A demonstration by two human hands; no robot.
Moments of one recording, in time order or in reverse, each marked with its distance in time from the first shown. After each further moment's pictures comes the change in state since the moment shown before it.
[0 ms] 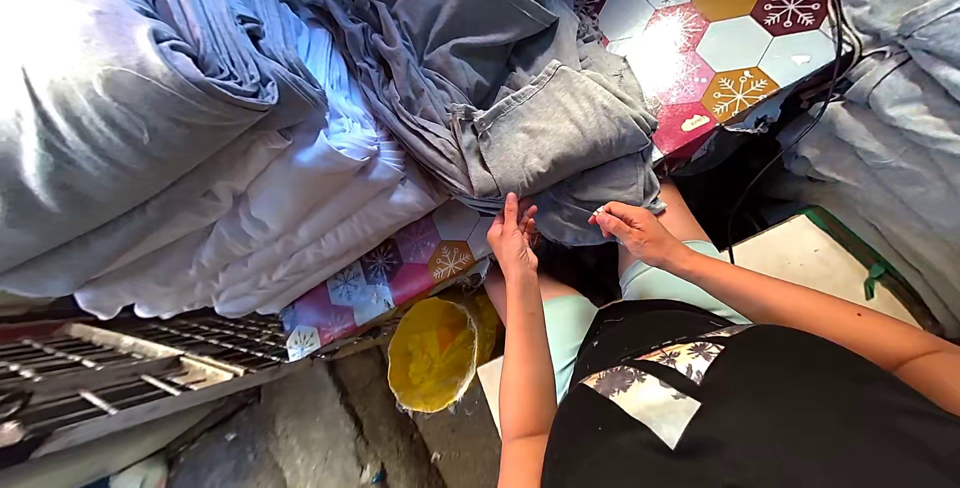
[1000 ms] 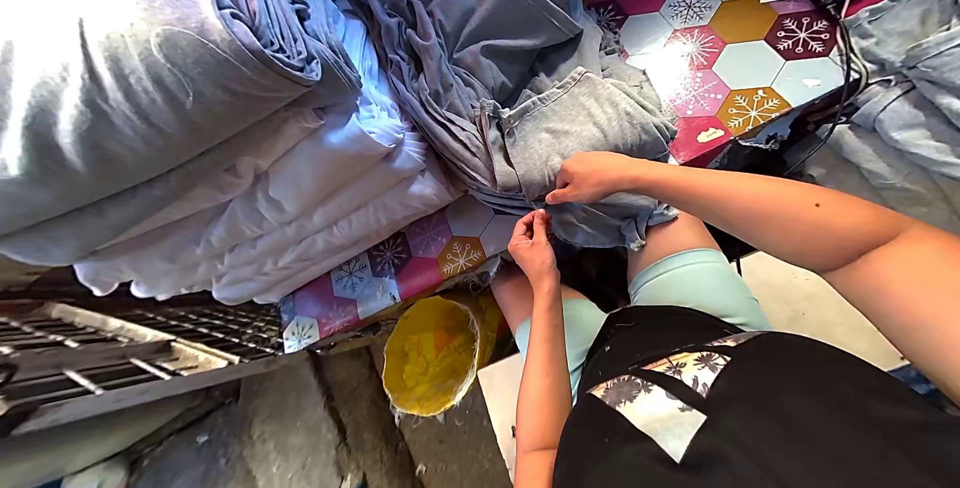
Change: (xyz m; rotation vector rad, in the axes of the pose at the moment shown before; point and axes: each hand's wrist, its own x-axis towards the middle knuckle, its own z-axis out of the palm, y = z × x) left_hand -0.001 -0.035 -0.013 0.110 0.014 0.336; right_hand 0.124 -0.120 0.022 -0.927 -0.633 0.123
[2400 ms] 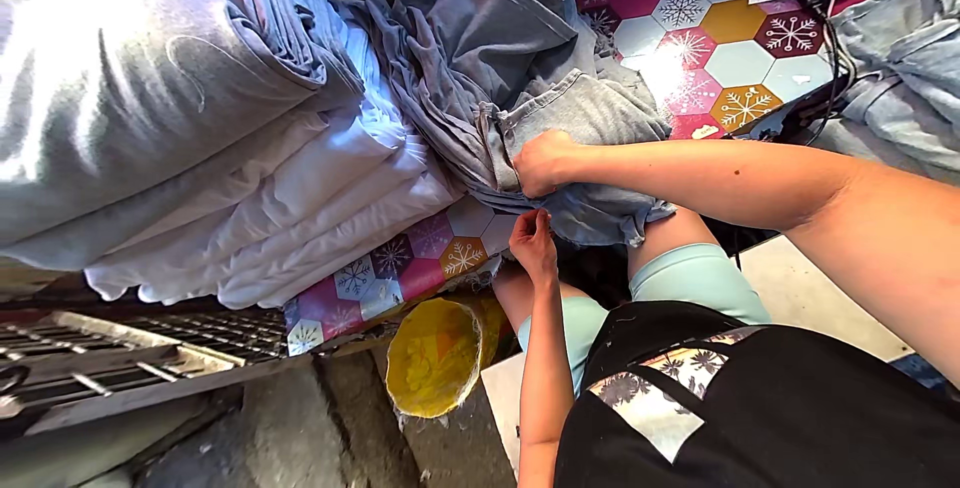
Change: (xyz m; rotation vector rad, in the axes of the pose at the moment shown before) left_hand 0.002 -0.002 -0.004 0.058 -0.052 0.064; right_hand 0.006 -0.084 -0.028 -0.315 0.012 0.161
